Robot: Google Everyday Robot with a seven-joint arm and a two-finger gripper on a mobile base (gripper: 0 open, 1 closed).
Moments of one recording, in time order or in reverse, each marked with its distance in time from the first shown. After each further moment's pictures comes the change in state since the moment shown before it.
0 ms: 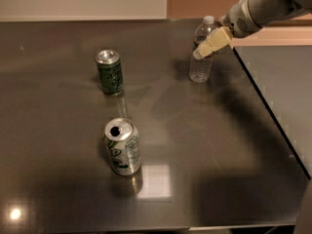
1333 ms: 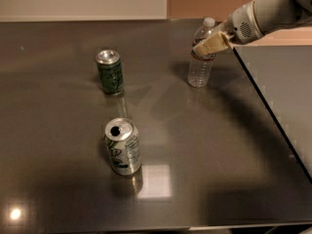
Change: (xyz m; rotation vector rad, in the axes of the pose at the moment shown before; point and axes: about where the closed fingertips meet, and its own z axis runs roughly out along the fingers) arm -0.006 0.043 -0.011 -0.111 -0.086 0.043
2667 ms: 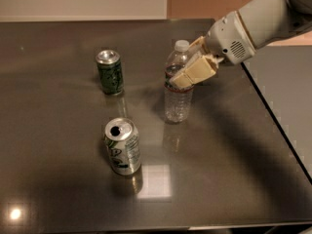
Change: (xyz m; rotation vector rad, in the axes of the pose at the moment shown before) arm -0.013 0.169 -0.014 -0.312 0.022 -0.224
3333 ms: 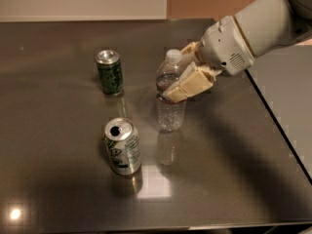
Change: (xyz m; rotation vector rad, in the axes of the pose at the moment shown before) arm -0.015 0.047 0.005 -0.034 -0.007 -0.159
